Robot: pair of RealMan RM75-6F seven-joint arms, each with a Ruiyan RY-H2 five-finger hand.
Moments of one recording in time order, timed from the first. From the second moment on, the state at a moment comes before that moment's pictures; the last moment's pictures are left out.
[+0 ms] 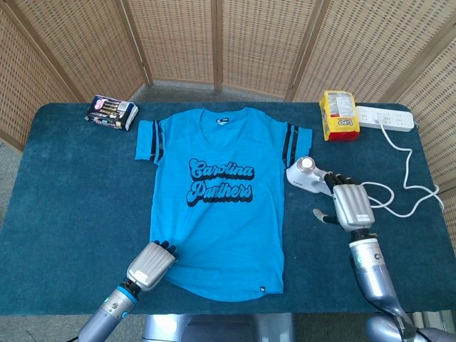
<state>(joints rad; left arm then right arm) -0.39 -1.57 0.06 -1.80 1.43 1.09 0.88 0.41 -1.33 0.30 -1.73 -1.21 1.20 -0.35</state>
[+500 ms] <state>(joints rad) -0.41 -1.58 0.06 -1.81 1.39 1.09 0.91 0.48 -1.43 0.31 -1.59 -1.11 1.20 -0.44</state>
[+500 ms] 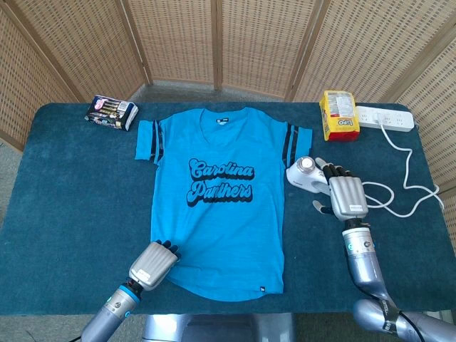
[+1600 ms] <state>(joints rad) -0.43 -1.58 0.07 -1.85 1.34 1.13 0.95 0.63 -1.66 0.29 -1.18 -1.02 1.17 -0.59</state>
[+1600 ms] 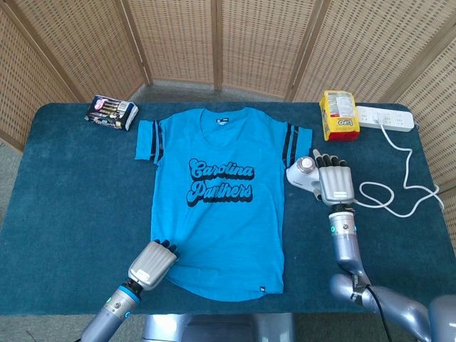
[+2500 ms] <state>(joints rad) -0.44 -1.59 0.08 -1.85 1.31 1.14 0.96 0.66 -1.73 0.30 -0.89 -1.00 1.12 -0.59</state>
